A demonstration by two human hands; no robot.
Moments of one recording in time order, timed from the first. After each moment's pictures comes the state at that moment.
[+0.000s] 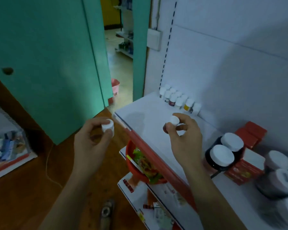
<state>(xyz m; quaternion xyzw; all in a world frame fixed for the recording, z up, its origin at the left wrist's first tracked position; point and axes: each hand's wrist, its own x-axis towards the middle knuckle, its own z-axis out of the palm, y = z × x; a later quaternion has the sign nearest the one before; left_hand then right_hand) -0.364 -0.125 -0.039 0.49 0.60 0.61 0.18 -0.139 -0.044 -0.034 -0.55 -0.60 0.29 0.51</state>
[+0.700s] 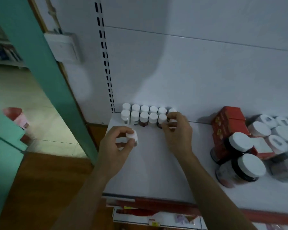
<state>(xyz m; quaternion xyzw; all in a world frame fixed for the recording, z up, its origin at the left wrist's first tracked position) -0.368 0.160 -0.076 0.71 0.38 0.39 0.45 -0.156 0.107 -0.085 -0.76 -0.41 0.07 0.50</state>
